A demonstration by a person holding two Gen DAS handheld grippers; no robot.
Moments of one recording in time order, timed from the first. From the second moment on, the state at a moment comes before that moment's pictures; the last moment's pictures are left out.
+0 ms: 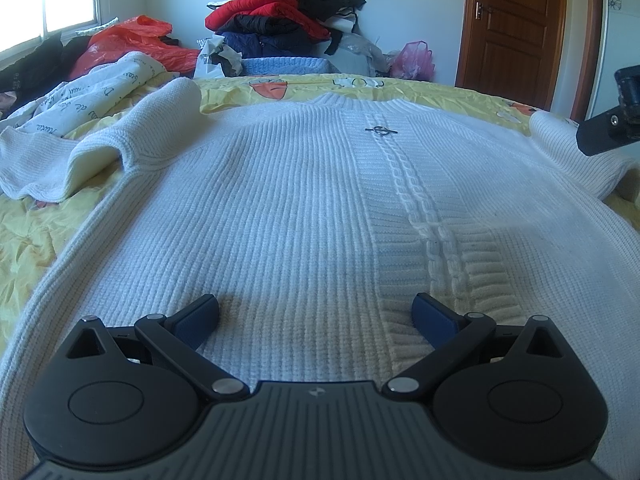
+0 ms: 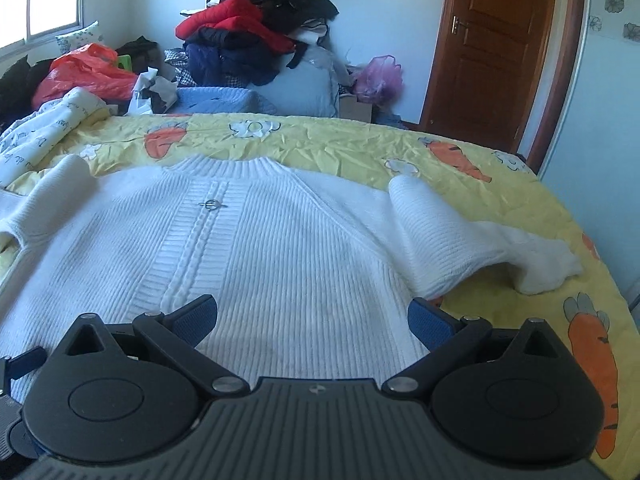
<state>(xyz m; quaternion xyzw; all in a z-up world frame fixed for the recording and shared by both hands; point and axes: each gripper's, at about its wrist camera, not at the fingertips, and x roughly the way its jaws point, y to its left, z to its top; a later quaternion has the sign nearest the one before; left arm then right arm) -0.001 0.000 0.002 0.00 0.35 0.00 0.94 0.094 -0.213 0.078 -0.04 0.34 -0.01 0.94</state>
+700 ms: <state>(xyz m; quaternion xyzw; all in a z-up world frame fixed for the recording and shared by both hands) -0.001 -0.003 0.002 0.01 0.35 0.00 0.94 0.111 -0.322 0.059 -0.10 0.23 -0.11 0.96</state>
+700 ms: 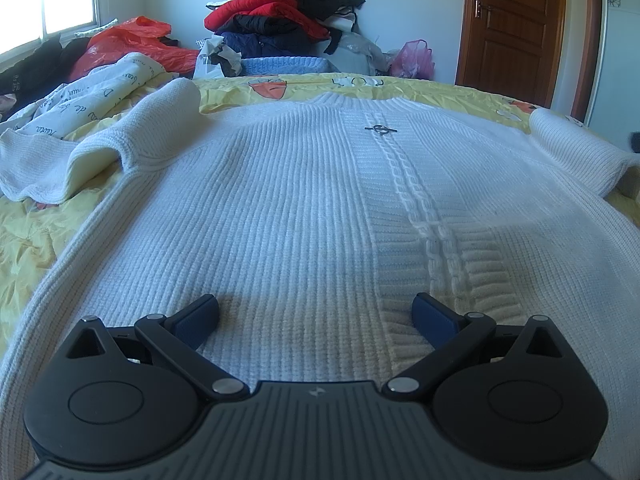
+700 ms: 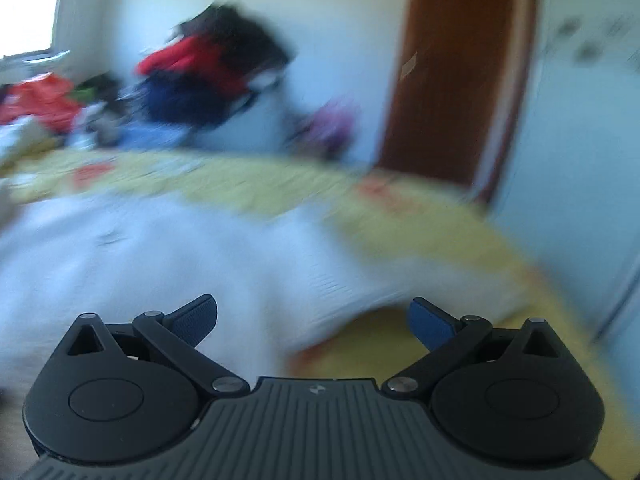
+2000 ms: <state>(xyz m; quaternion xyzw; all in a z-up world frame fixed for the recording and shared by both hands) 0.000 -0.005 0.002 0.00 0.35 0.00 0.94 0.199 -0.586 0.023 0.39 0.18 -0.08 0.90</state>
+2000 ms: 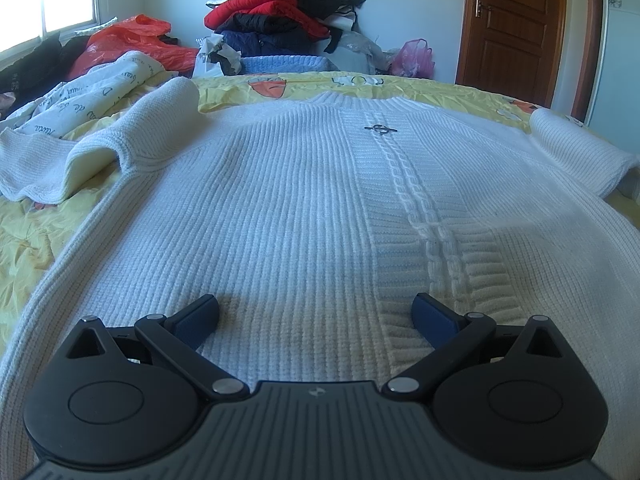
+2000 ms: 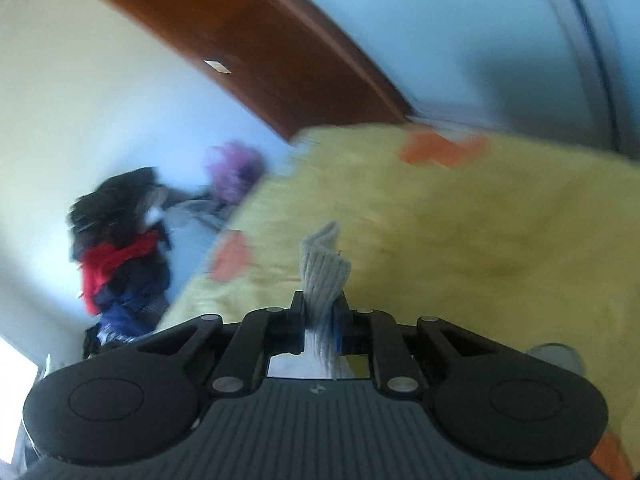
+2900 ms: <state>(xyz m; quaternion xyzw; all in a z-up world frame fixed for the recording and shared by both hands) 0.023 0.013 0.029 -0.16 0.36 -0.03 0.92 0.100 -0.327 0.000 0.23 0.24 0.16 0.93</state>
